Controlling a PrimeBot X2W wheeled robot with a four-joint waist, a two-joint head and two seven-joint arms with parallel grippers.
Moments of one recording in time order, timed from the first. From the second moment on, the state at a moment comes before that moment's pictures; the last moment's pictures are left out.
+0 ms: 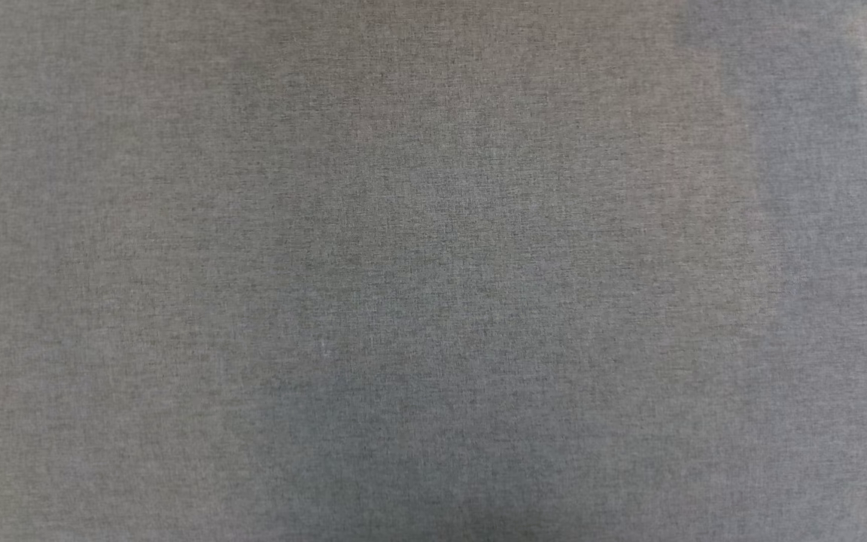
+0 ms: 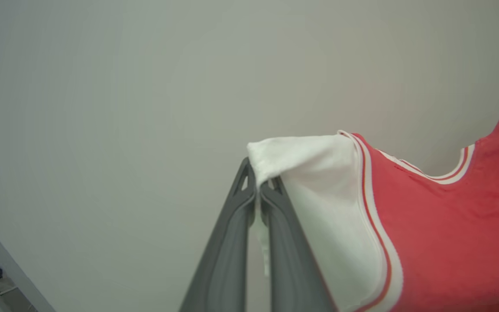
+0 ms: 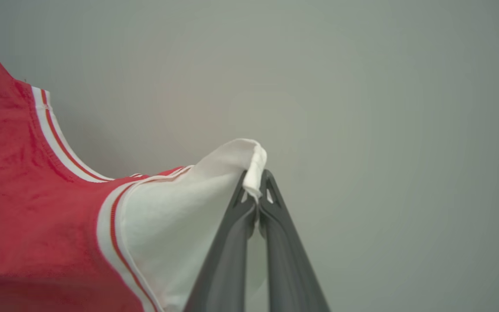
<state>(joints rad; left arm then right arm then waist) -1.92 0.45 -0.81 0.90 -0.64 -0.12 -0.18 -1.81 -0.55 0.64 0.80 0.55 0.13 -0.02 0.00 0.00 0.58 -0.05</state>
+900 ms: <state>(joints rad) -0.73 0.62 -0.79 0.46 -0.83 0.01 -0.26 -0.94 -0.71 0.97 0.55 0.96 0.13 -0.23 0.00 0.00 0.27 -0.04</state>
